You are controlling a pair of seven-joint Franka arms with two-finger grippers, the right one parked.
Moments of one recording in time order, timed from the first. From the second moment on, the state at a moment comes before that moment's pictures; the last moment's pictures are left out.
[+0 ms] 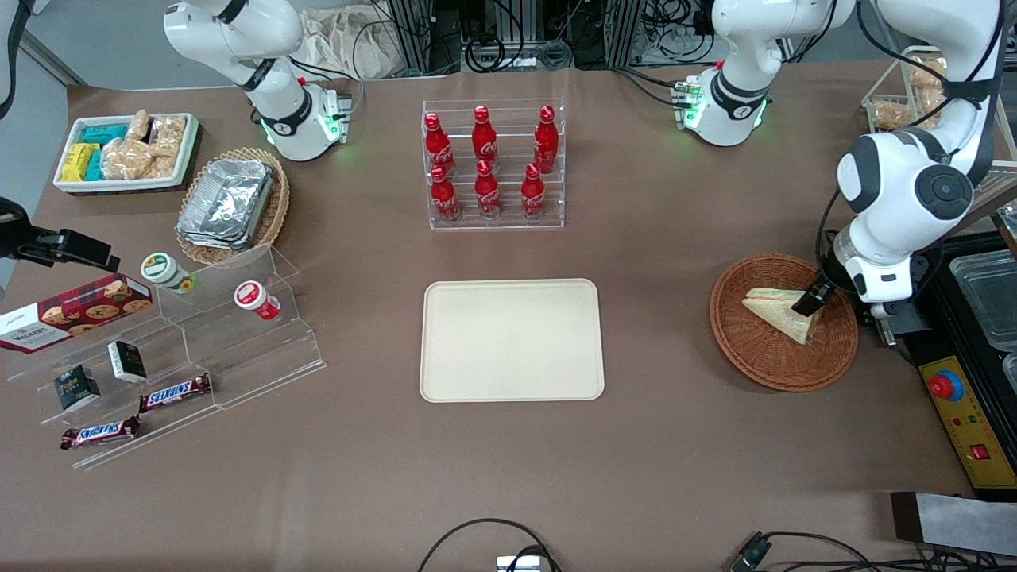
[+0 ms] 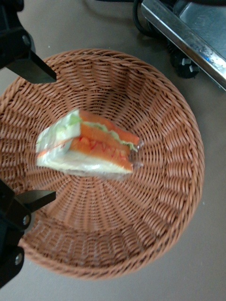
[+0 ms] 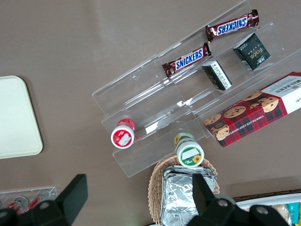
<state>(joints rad) 0.08 0.07 -0.01 -2.38 0.02 2.46 -0.82</state>
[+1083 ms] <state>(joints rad) 0.10 0.16 -0.01 -2.39 0.02 2.59 -0.82</state>
